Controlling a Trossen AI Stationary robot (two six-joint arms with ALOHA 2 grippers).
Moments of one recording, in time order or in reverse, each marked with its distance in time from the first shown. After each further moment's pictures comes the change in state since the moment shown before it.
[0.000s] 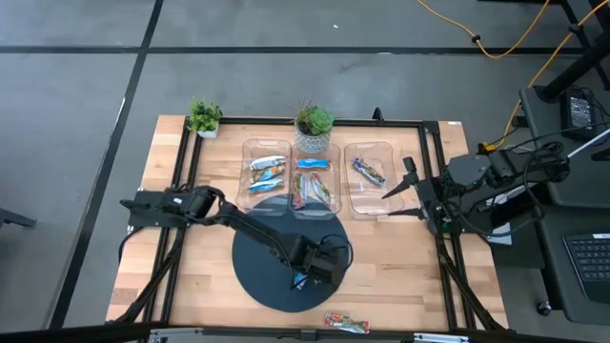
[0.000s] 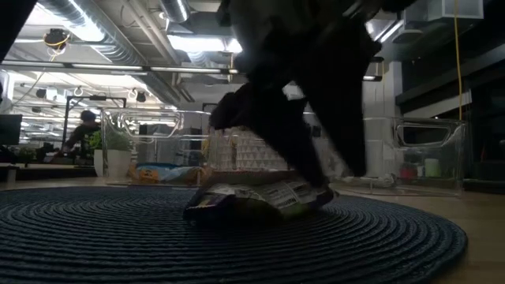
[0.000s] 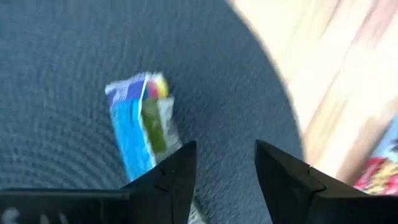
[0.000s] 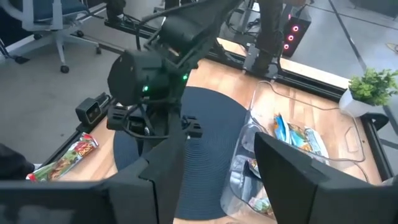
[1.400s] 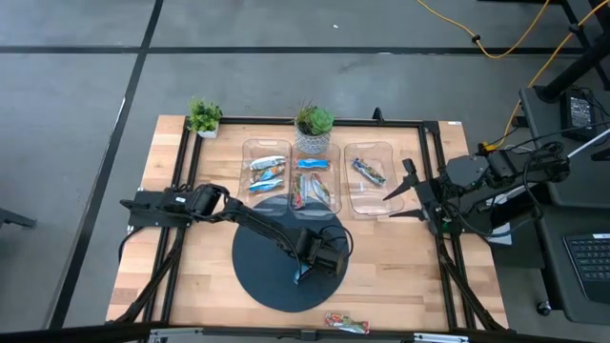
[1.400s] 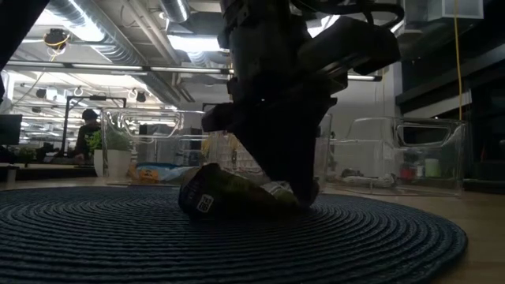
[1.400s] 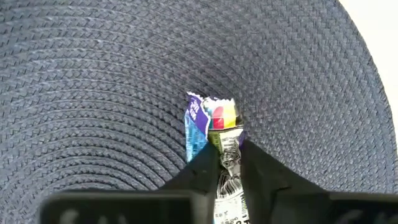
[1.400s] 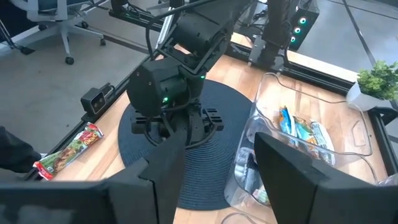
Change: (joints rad) left arm 0.054 0.036 0.047 -0.178 -0.016 0.011; right arm 0.000 0.000 0.000 -0.037 -0.016 -0.005
